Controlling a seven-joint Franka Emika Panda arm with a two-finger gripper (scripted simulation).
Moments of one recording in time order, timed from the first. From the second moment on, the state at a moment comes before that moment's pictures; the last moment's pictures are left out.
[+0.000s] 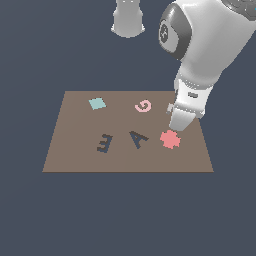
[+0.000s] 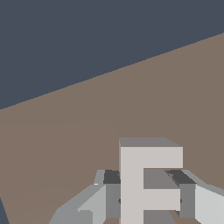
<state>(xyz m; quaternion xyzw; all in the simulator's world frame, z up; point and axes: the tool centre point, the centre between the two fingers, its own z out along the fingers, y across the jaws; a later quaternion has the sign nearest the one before) -0.049 0.164 0.035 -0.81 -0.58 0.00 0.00</state>
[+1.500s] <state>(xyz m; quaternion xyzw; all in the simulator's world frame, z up) 0.074 -0.029 0.040 -1.00 0.02 0.00 0.00</state>
